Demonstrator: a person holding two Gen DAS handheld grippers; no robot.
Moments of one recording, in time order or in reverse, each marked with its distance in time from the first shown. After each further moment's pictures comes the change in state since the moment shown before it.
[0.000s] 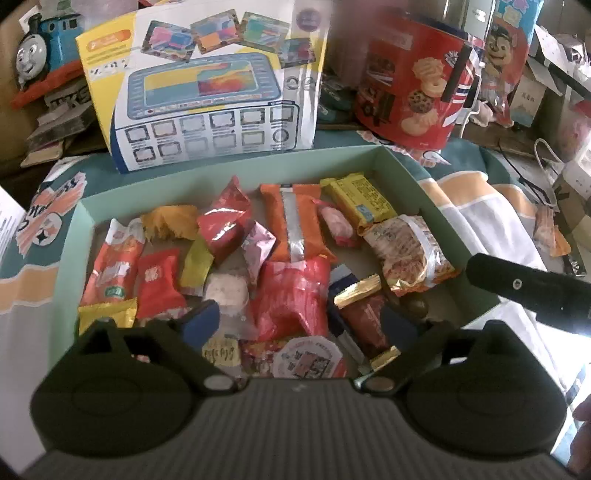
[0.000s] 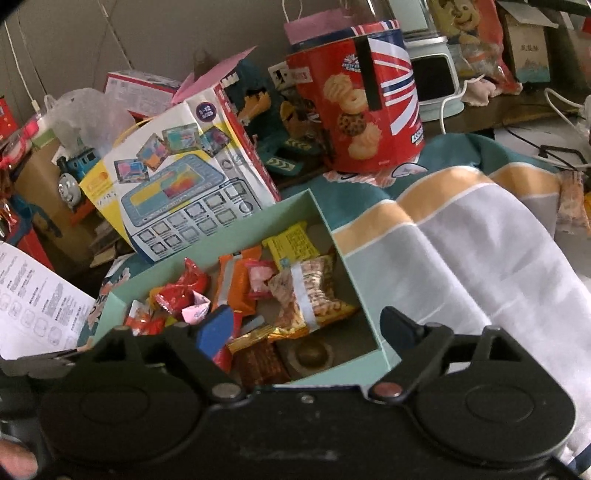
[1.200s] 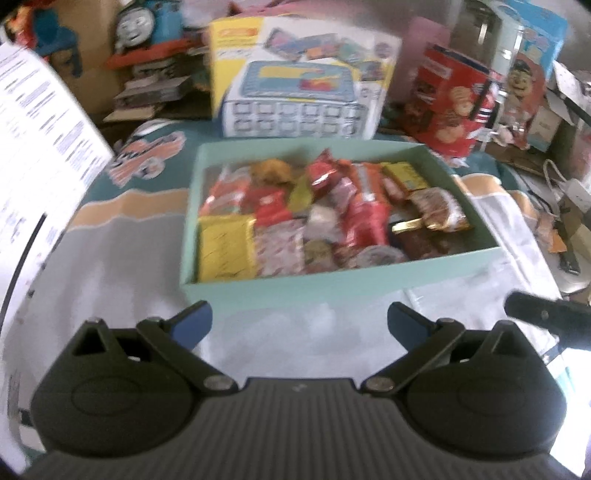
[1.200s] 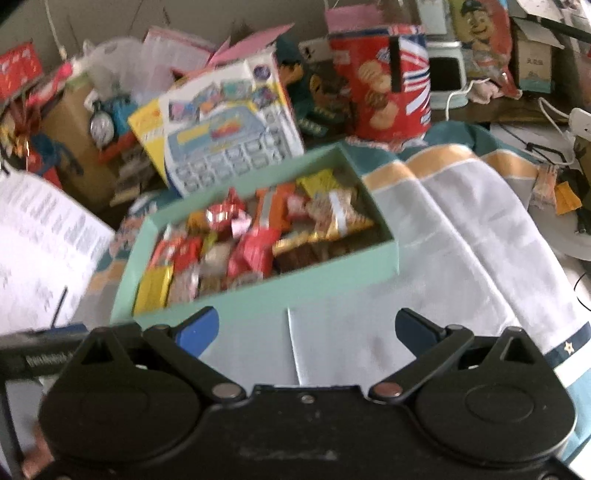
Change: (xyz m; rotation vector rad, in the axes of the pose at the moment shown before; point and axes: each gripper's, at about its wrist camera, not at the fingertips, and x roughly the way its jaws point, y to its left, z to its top) left arm -0.119 0.074 -0.090 -0.128 -0.028 0.073; right arm -0.089 0.049 -0.063 -0.149 0.124 -0.038
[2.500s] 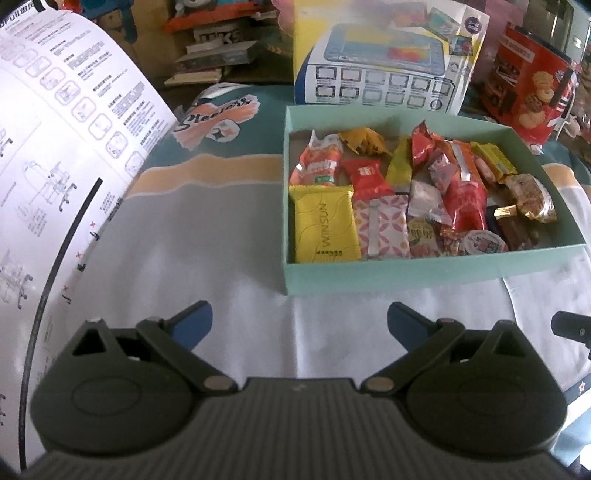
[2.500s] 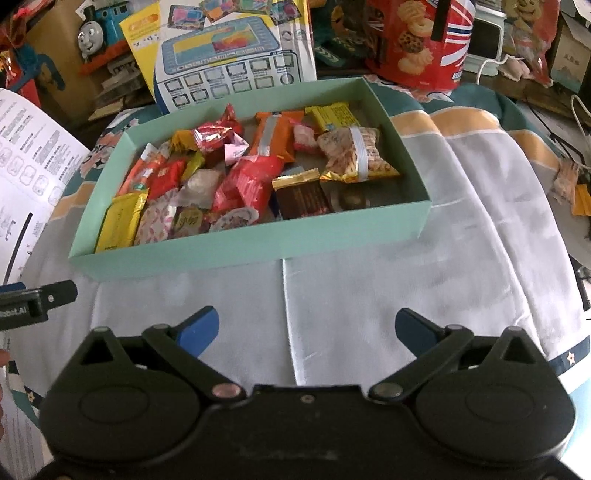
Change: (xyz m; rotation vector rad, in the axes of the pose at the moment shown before) left arm 0.032 0.051 0.004 -0.047 0.101 0.170; right arm 0.057 0.026 0.011 -0.134 0.206 -0.087
